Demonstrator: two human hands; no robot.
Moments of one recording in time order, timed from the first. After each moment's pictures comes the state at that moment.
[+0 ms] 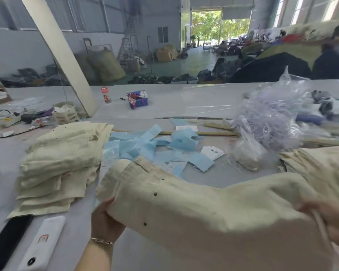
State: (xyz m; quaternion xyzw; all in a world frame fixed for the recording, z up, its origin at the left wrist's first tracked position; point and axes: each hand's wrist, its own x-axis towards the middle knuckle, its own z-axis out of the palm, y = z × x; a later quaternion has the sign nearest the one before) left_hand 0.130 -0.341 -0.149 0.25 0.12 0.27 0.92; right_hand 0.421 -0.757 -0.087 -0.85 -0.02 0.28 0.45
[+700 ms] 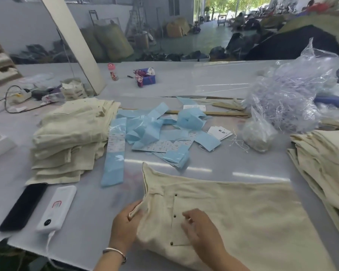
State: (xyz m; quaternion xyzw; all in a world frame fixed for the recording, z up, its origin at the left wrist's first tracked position) left_hand 0.092 -0.427 -0.190 0.74 0.43 0.23 0.46; right_hand 0.231 -0.607 -0.187 -0.84 -0.39 0.16 0.35
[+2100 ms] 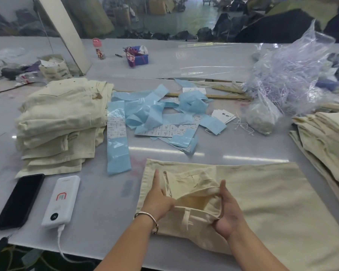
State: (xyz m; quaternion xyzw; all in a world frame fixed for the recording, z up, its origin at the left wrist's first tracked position) left_hand 0.123 -0.409 -0.164 0.72 0.37 0.00 0.59; right_hand 0.222 -0.564 -0.181 -0.35 0.15 0.44 0.81
